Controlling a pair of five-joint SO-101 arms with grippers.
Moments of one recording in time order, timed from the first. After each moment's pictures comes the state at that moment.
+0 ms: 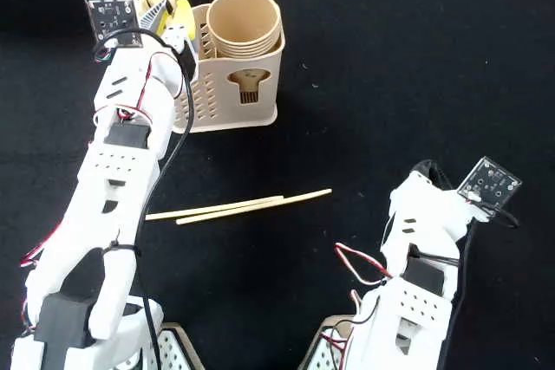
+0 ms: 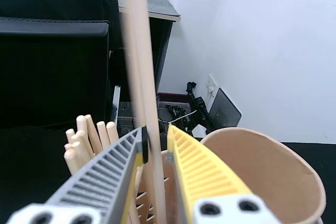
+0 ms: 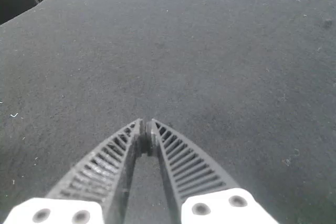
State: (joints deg) left arm 3.3 -18.0 35.0 -4.8 10.2; right arm 25.8 -72.4 94.2 15.7 -14.7
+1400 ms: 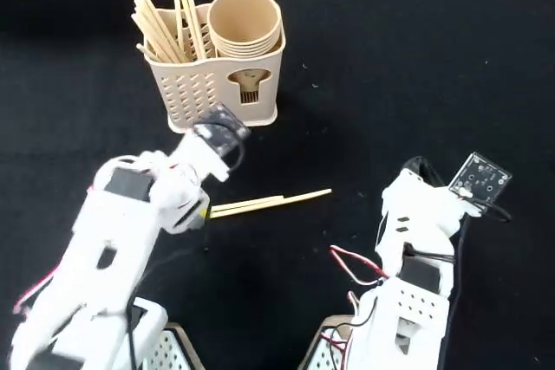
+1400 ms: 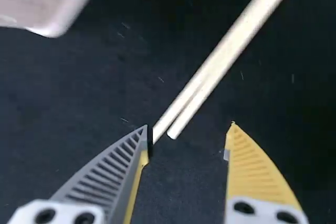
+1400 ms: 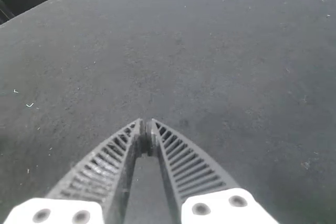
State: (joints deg) left arm 10.6 -33.4 47.3 67.5 -33.9; right arm 22.7 -72.4 94.2 15.7 -14.7
